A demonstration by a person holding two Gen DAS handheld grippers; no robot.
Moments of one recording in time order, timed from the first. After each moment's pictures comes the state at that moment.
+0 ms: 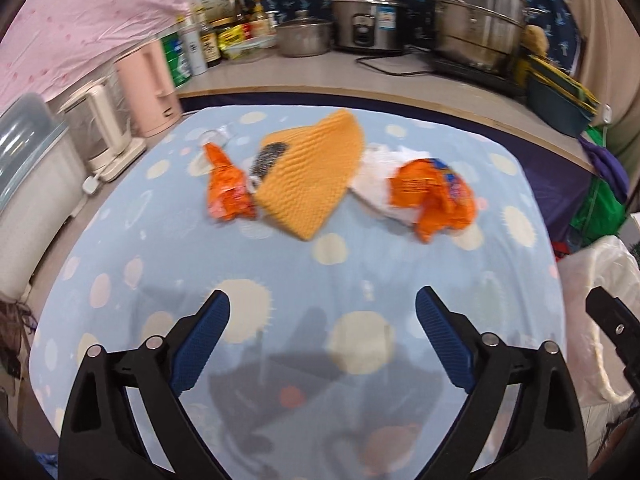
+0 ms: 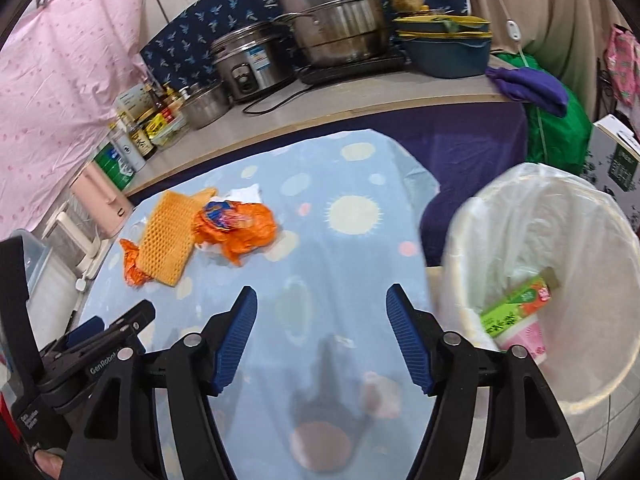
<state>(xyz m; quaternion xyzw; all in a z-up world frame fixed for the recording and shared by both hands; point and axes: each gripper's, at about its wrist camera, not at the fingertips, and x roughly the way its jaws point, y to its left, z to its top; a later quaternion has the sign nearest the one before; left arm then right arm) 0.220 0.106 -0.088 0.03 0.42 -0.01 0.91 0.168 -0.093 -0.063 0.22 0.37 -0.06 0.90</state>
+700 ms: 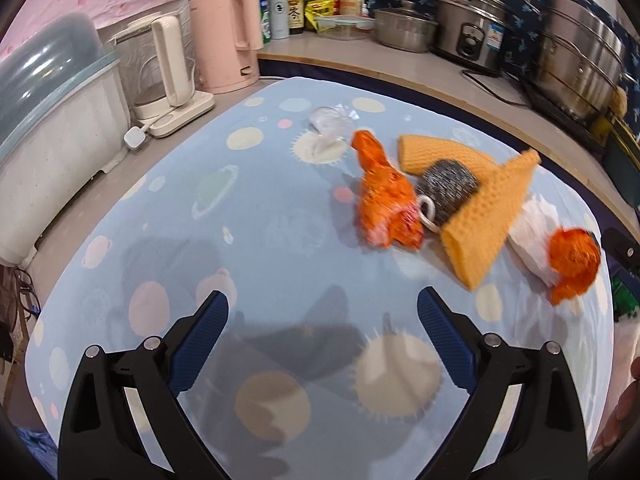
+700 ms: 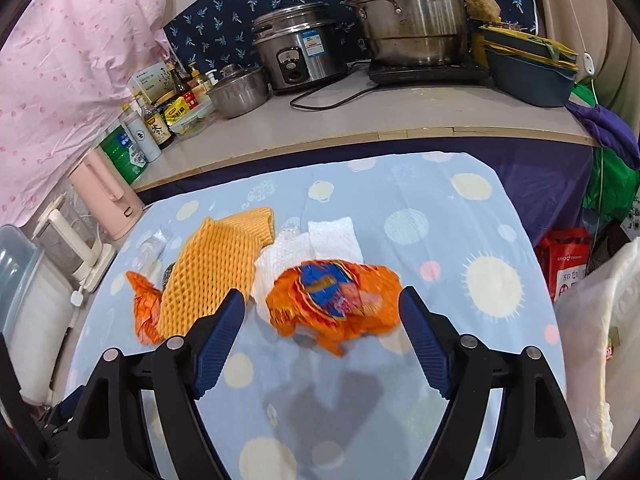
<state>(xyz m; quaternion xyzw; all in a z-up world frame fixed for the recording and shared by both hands) 0.287 0.235 -0.110 -0.05 0.44 0.06 0.90 0.310 -0.016 -0.064 0.18 0.38 -0.04 0.91</state>
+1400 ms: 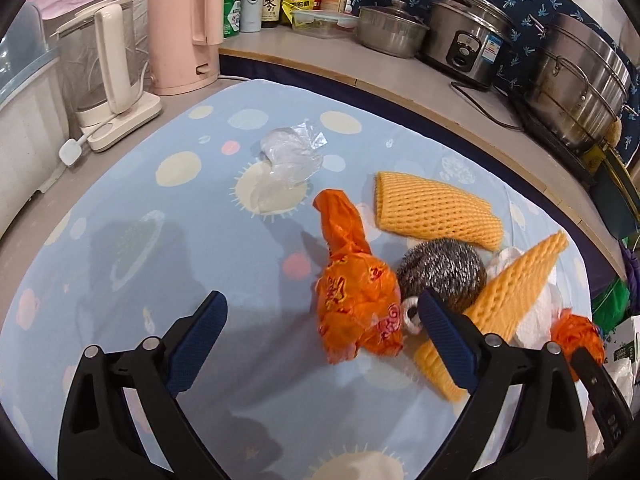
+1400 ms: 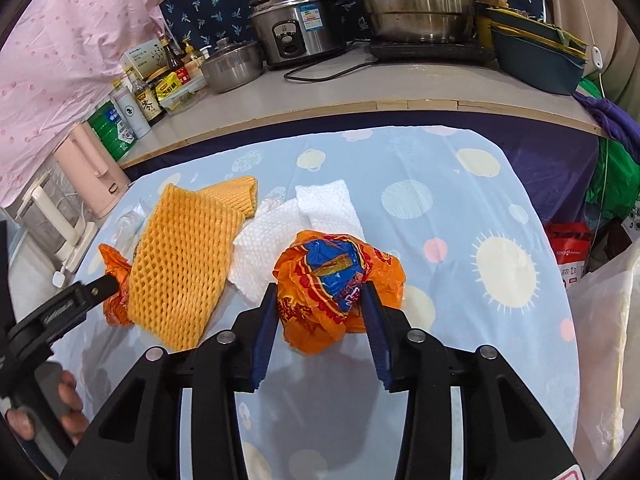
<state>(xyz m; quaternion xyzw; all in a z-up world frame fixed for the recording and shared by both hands) 0.369 0.229 -0.126 -0.09 0.44 0.00 0.89 0.305 -0.020 -0.093 0.18 0.40 -0.04 0.90</state>
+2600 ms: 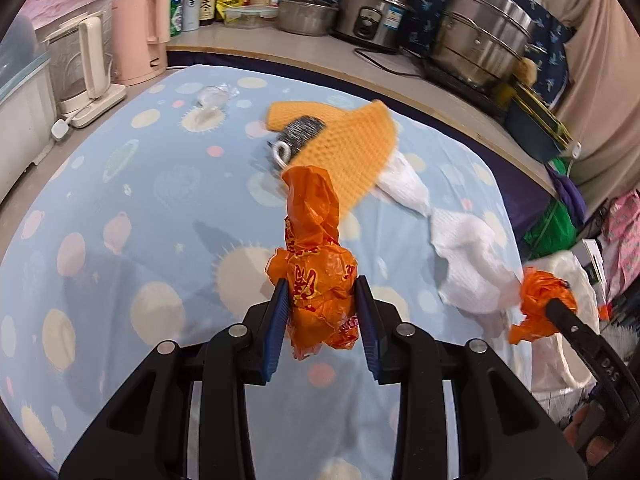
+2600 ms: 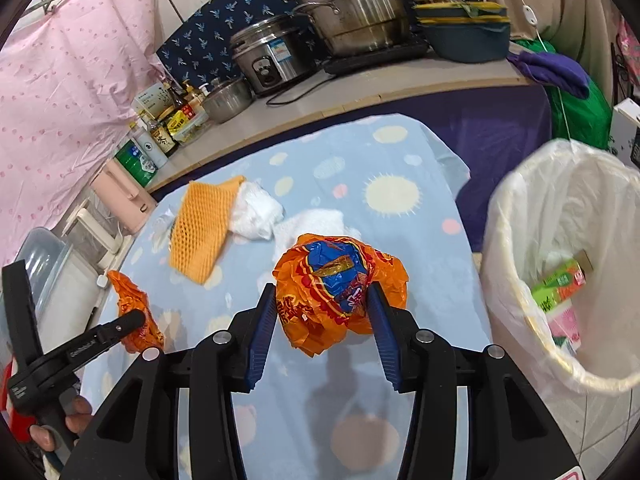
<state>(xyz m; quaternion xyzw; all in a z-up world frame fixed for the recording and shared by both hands) 0.213 0.166 -0.098 -0.06 0.45 -0.11 0.88 0.152 -0.088 -0.084 0.26 0.37 -0.03 0.89</state>
